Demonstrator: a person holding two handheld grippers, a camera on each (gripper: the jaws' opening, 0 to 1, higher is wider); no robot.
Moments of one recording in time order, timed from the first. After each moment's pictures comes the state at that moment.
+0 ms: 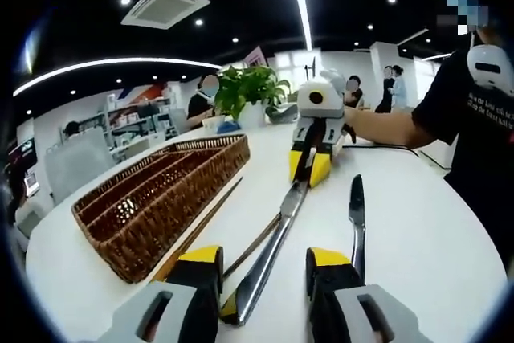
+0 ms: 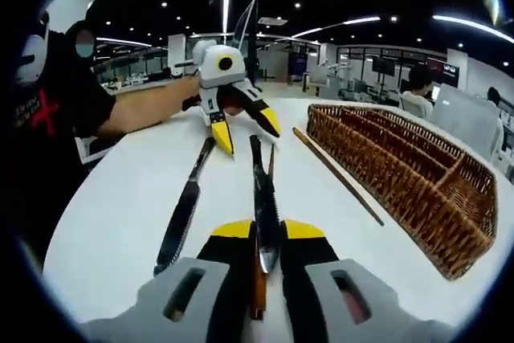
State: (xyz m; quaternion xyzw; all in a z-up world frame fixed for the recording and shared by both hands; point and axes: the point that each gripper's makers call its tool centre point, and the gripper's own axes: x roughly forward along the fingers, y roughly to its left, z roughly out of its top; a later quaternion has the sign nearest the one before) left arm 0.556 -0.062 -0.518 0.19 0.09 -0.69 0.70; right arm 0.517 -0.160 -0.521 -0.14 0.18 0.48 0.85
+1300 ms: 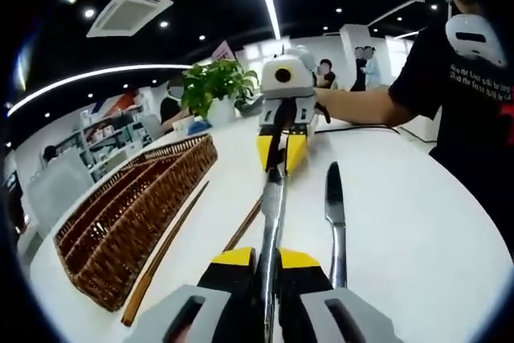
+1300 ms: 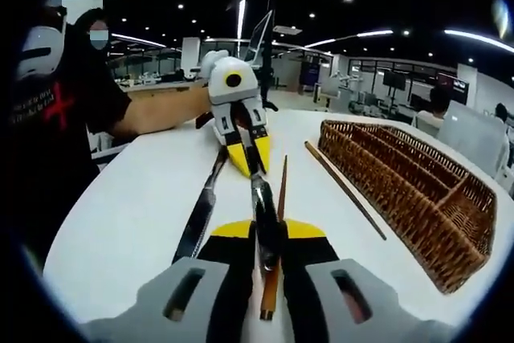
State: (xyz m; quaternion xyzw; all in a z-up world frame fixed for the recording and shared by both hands) left arm 0.526 -0.080 -0.533 0.25 0.07 -0.73 0.64; right arm 0.508 -0.156 -0.515 -0.15 0.16 0.51 0.83
